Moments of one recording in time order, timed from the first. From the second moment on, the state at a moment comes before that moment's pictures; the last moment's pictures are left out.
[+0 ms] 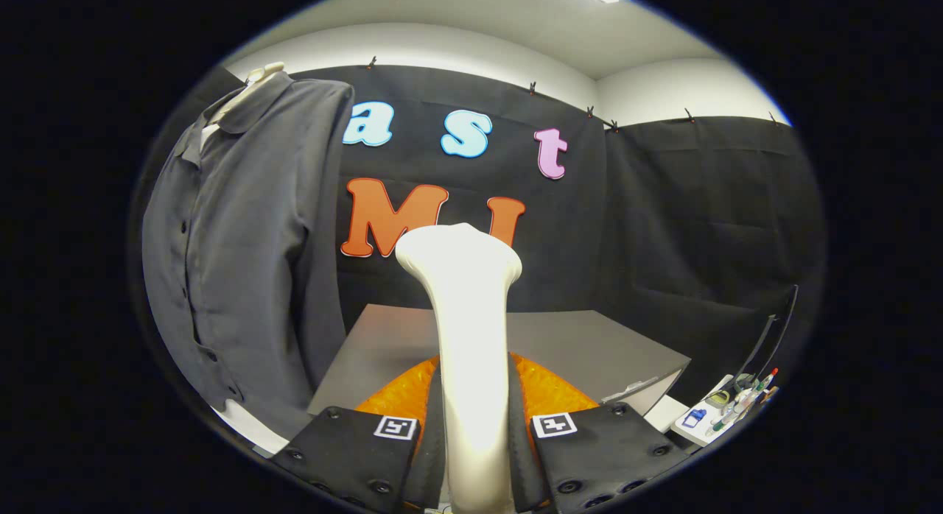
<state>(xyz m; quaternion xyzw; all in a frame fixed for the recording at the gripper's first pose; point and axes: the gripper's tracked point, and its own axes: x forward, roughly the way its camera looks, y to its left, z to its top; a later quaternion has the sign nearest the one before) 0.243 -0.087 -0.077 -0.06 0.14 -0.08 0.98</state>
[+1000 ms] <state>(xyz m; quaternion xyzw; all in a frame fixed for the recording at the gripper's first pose) 0.132 0.105 0.008 -0.05 0.02 0.02 1.00</state>
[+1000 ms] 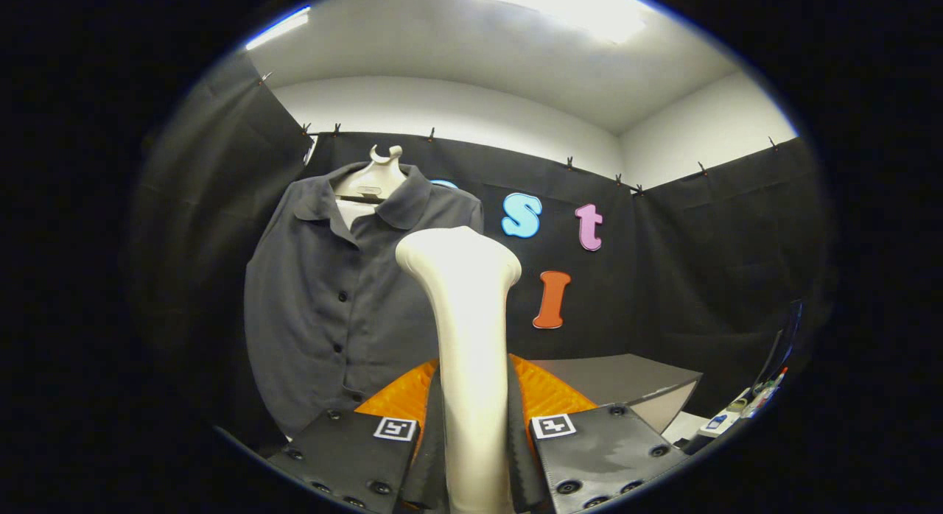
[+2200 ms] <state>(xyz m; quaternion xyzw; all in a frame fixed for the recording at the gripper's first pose) 0.187 0.119 -0.094 -0.05 0.07 -0.01 1.00</state>
